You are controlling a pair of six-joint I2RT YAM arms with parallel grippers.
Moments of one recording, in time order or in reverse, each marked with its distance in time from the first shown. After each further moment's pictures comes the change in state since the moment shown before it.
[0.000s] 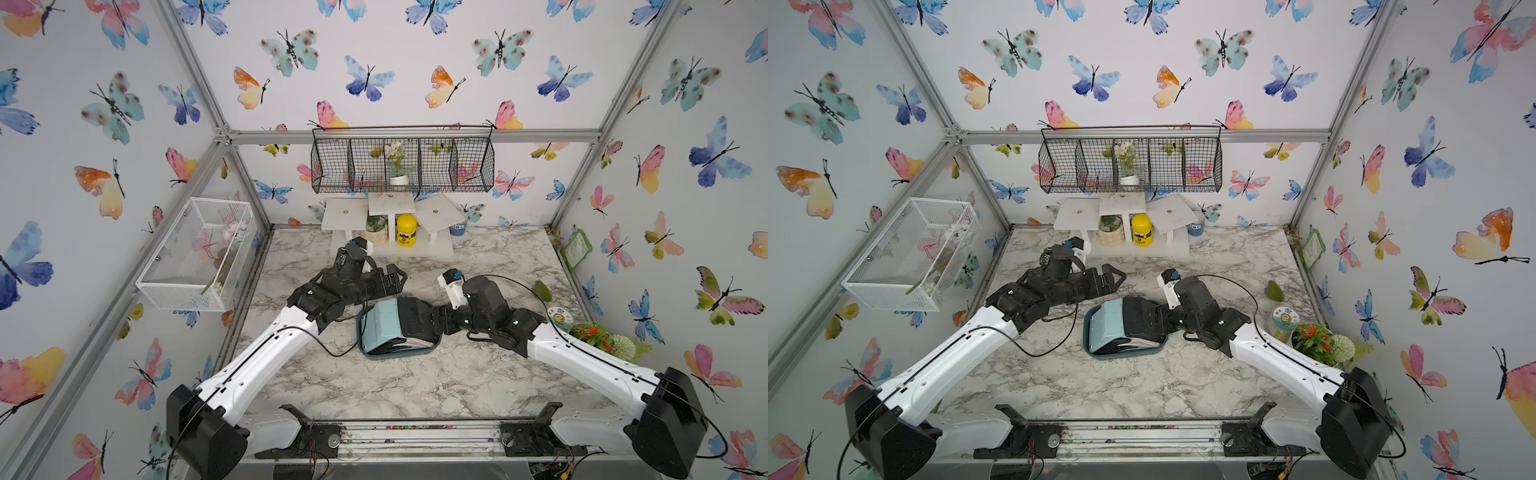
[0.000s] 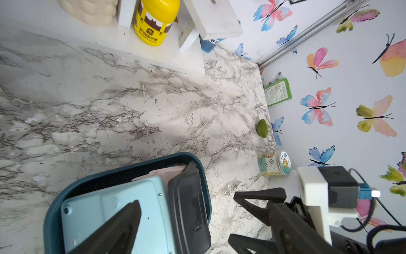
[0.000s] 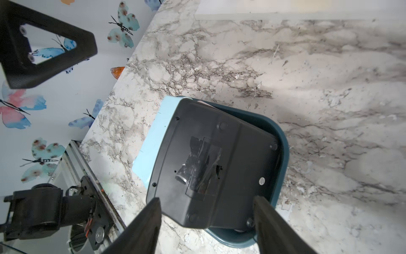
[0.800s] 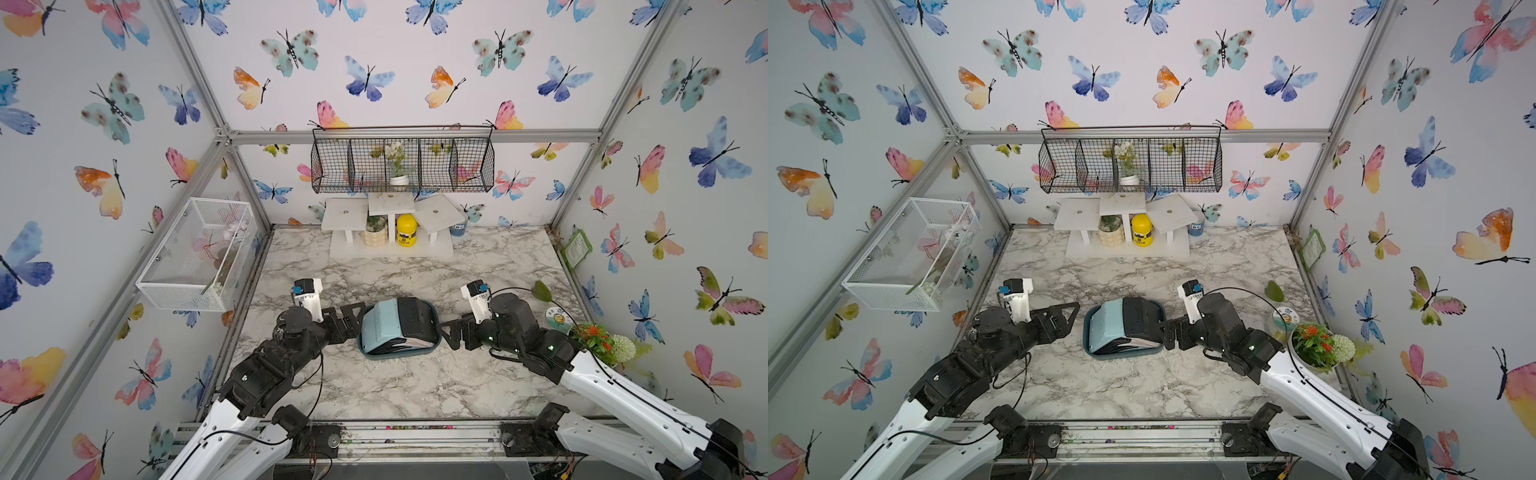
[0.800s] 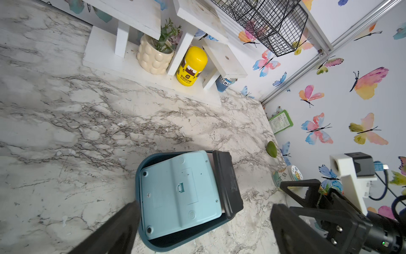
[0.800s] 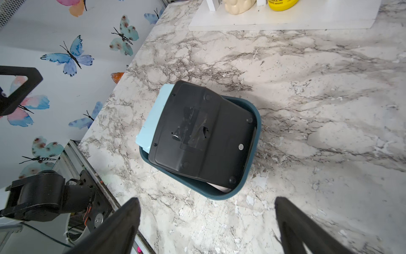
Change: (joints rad) left arm -0.010 -0.630 -0.387 -0.056 -0.242 0.038; right arm 0.000 -0.286 -0.146 -0.105 0.076 0.001
